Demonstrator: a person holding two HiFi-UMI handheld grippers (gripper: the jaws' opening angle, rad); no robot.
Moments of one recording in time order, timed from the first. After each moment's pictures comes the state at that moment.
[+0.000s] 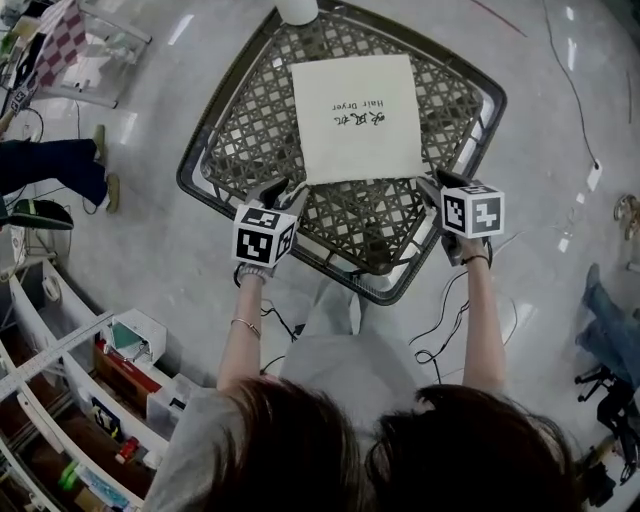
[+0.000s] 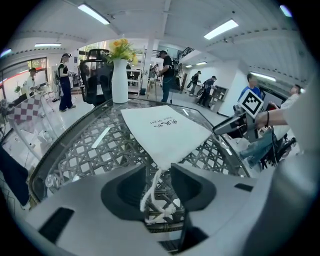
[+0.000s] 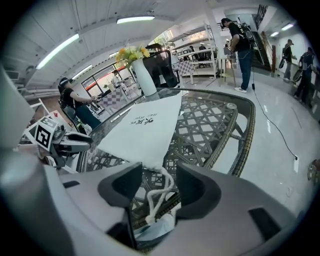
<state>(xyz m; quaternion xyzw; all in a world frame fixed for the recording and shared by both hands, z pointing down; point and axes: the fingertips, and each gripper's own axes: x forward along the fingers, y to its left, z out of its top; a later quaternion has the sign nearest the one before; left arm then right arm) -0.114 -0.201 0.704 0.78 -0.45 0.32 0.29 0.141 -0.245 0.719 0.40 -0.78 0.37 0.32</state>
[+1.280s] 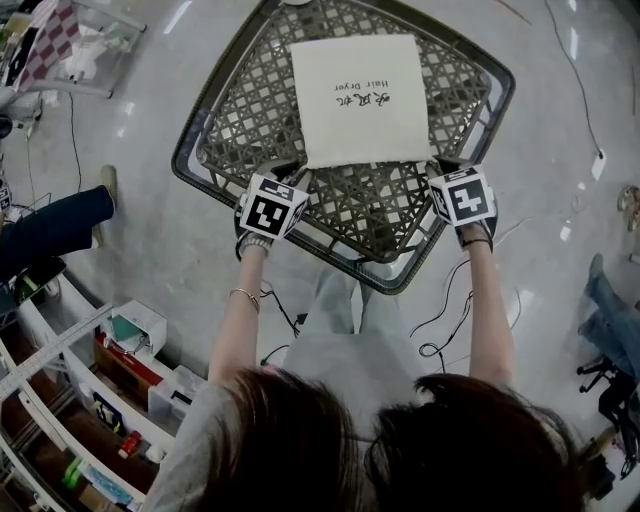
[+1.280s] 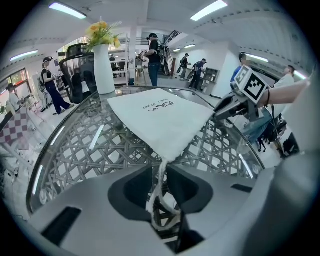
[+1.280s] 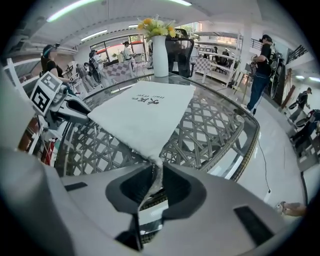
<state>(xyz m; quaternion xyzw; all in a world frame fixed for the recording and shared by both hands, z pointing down) -0.111 -0.205 0.748 0.78 -0.39 0.41 0.26 0.138 -0.237 0.748 0.37 -0.76 0.26 0.47</state>
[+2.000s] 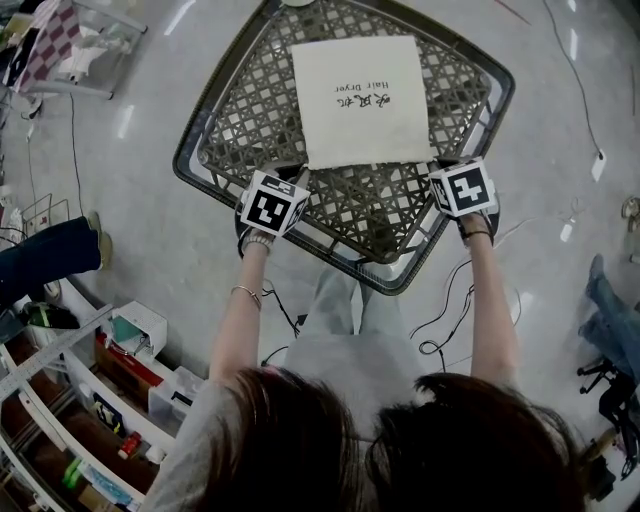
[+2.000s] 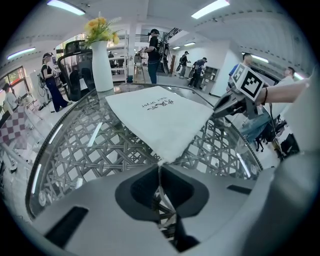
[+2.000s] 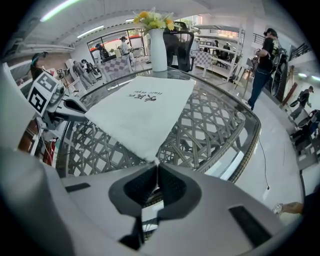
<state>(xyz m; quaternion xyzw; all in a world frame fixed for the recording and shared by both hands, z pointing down) -0.109 -0.206 0.749 0.78 -0.38 0.42 0.27 0.144 -0.242 0.748 0.36 -0.74 0.28 0.49</state>
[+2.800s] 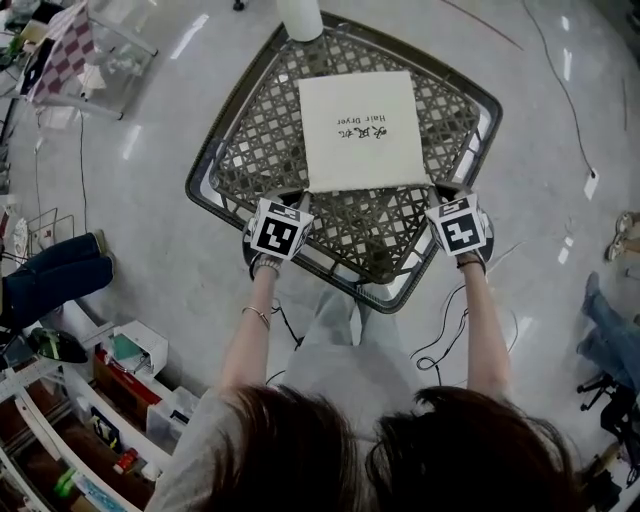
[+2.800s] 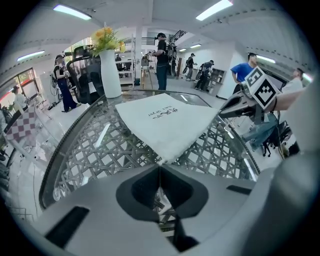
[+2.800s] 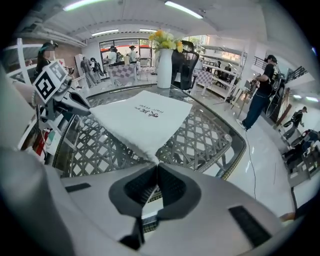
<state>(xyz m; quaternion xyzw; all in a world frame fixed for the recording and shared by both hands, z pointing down) -0.114 -0.208 0.724 0.77 -0.42 0.41 0.27 0.141 -0.240 0.711 0.38 -0.77 0.19 0.47</state>
